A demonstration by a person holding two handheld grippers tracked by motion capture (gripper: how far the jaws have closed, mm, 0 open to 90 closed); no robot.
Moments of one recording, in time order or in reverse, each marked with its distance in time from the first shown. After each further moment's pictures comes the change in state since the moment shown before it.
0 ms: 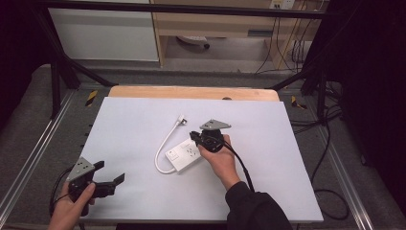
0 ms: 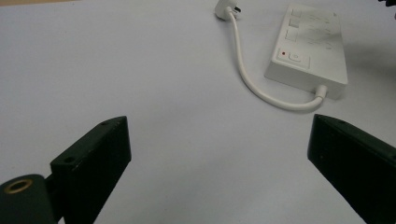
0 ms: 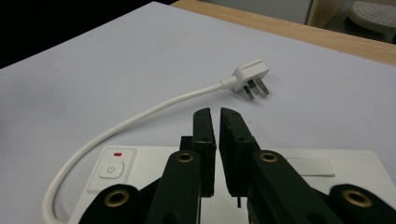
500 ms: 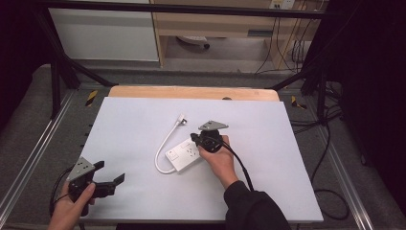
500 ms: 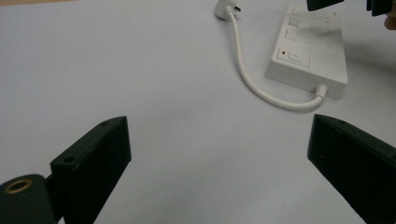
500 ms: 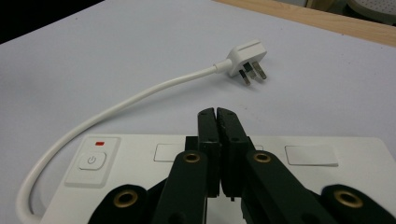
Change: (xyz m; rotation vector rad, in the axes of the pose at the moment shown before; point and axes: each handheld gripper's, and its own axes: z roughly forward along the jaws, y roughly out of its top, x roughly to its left) left arm 0.000 0.000 0.000 0.002 -0.002 0.002; right arm -0.004 -0.007 0.012 0.046 -0.018 -0.003
